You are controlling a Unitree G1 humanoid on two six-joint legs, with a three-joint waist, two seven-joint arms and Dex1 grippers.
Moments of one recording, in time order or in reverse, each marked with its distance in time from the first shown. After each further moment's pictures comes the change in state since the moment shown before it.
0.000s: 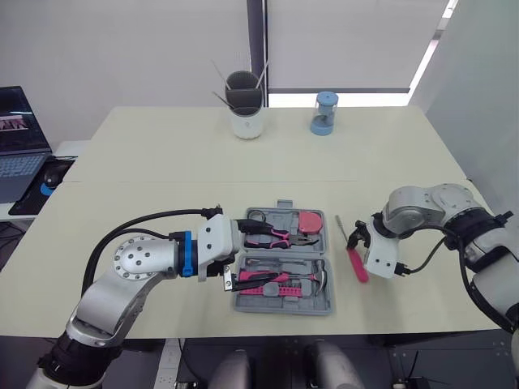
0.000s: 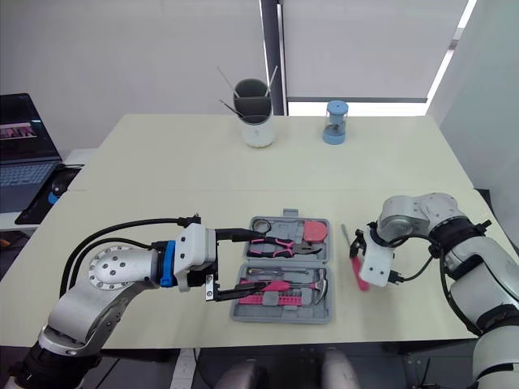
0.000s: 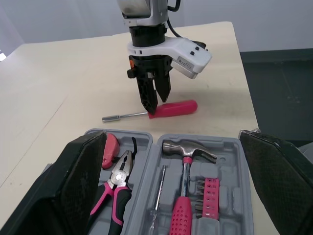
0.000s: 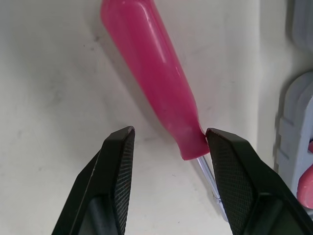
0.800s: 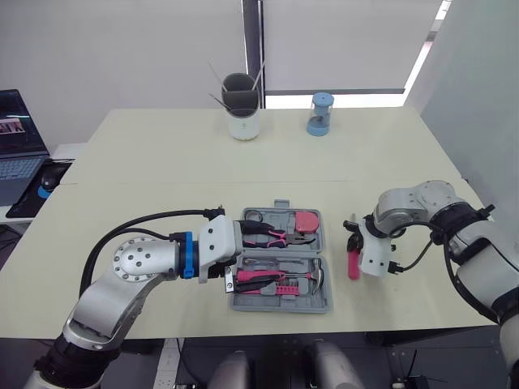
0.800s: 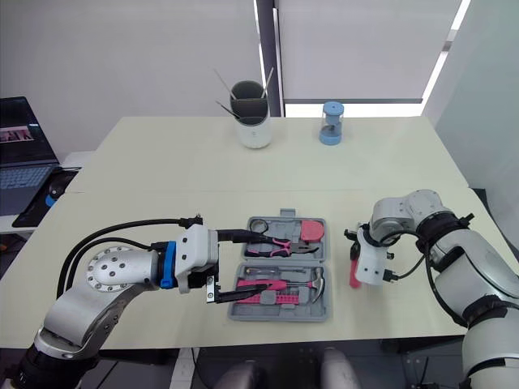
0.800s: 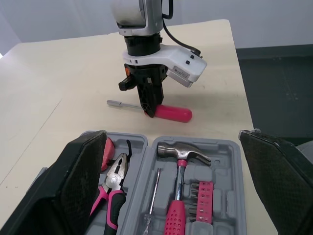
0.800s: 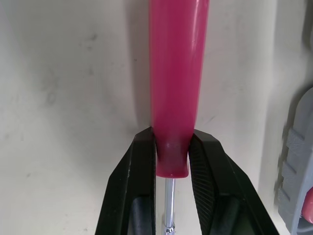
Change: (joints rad) left arm -0.002 0.011 -0.001 -0.047 -0.004 0.050 0.018; right arm -0.023 0.051 0.019 0.084 -0.026 -0.002 -0.057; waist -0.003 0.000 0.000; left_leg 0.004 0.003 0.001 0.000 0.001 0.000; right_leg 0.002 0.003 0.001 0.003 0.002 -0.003
